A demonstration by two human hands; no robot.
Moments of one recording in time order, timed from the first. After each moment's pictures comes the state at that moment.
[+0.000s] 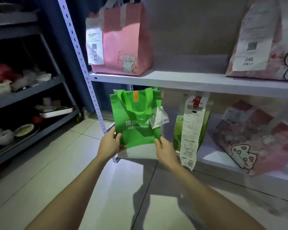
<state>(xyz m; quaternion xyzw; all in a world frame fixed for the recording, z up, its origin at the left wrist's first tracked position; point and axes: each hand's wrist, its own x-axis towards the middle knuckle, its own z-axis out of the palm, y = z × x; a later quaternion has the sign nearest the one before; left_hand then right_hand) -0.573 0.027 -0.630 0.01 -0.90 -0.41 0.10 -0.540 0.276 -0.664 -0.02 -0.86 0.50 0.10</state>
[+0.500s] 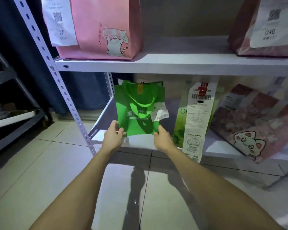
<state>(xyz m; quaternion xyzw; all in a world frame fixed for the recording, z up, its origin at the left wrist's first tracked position) -0.692 0.050 -0.690 -0.05 -0.88 -0.48 0.01 -0.640 0.276 -0.703 -0.17 -0.86 0.48 0.01</state>
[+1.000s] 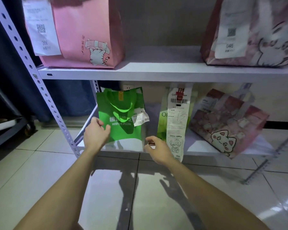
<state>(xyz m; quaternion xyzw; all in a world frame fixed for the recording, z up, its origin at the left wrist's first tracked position) -0.687 0.059 -0.643 0.01 -0.92 -0.37 0.14 -0.573 0.309 -0.698 -0.09 -0.89 0.44 0.05</state>
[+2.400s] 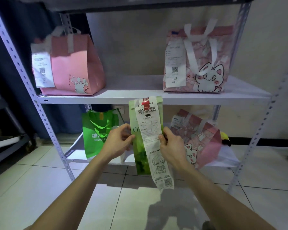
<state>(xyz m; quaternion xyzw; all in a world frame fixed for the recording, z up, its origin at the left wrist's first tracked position) -0.534 0.208 -0.527 -0.26 -0.84 -0.47 0.03 -0.455 0.433 -0.566 -0.07 -0.89 0.35 0.28</state>
